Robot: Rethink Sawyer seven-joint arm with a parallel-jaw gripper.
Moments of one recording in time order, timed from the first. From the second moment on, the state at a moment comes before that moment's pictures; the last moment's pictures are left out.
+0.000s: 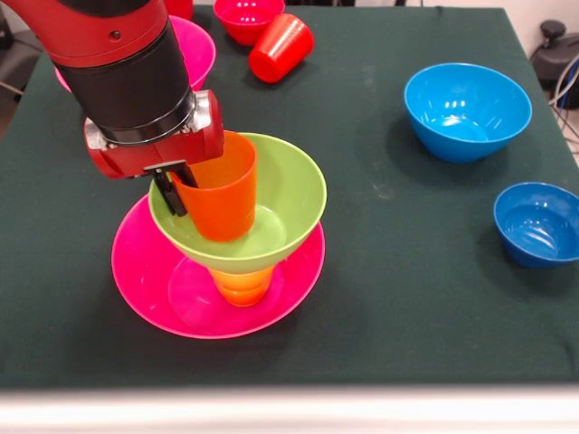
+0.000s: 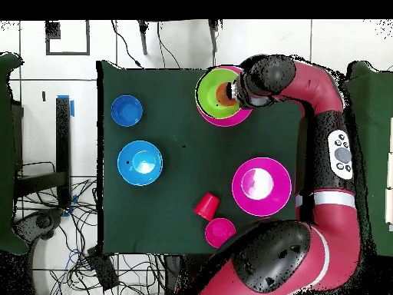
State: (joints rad) arm -0.61 -0.27 0.56 0.86 -0.40 1.15 1.42
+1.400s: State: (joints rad) arm -0.61 -0.27 0.56 0.86 -0.40 1.15 1.42
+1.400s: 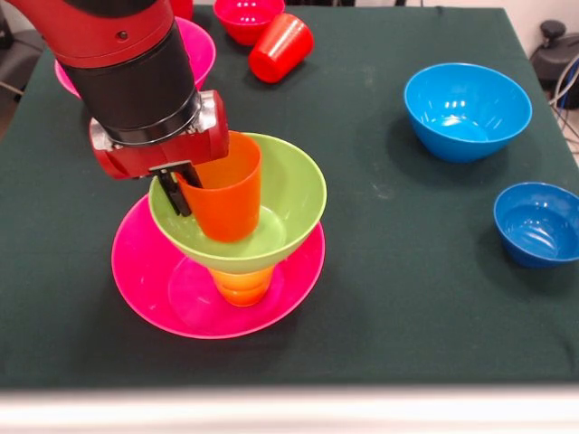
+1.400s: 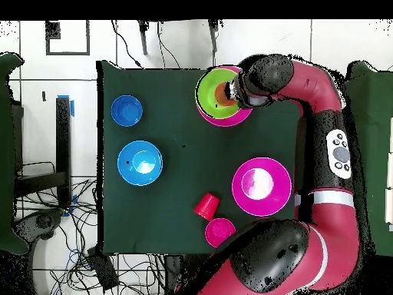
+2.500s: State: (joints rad) arm -0.59 -0.27 0.56 0.86 -0.40 1.15 1.42
